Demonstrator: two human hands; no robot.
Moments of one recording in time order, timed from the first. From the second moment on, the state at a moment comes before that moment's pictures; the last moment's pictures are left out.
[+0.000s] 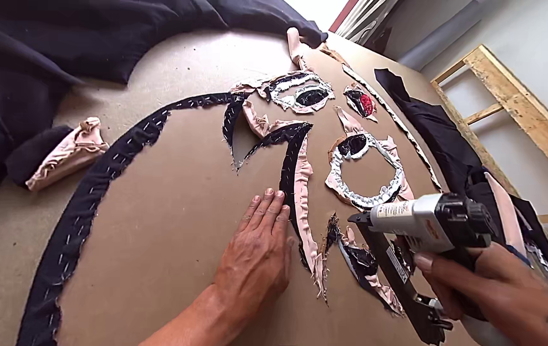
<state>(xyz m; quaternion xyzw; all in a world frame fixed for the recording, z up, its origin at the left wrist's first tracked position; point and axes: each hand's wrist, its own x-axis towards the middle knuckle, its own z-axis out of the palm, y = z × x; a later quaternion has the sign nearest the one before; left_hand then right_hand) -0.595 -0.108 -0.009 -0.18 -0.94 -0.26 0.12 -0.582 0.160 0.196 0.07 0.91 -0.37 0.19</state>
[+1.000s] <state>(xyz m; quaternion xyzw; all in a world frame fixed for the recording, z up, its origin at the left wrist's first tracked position) -0.621 -0.065 0.014 -0.07 -0.98 -0.20 0.05 -0.506 0.282 0.198 -0.05 0.96 -0.25 0.09</state>
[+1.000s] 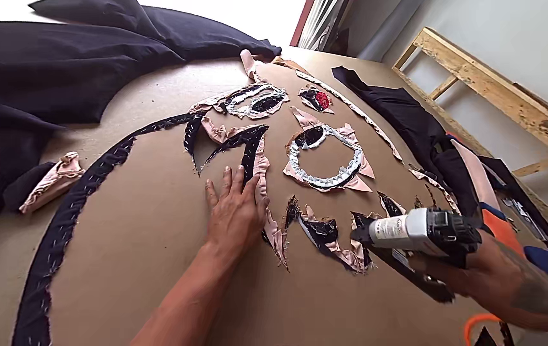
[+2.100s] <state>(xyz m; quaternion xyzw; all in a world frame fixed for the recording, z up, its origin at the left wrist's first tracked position) -0.631 -0.038 0.005 0.02 -0.99 -0.13 0.03 -0.768 0.214 0.135 -0.55 0.83 0.00 0.06</state>
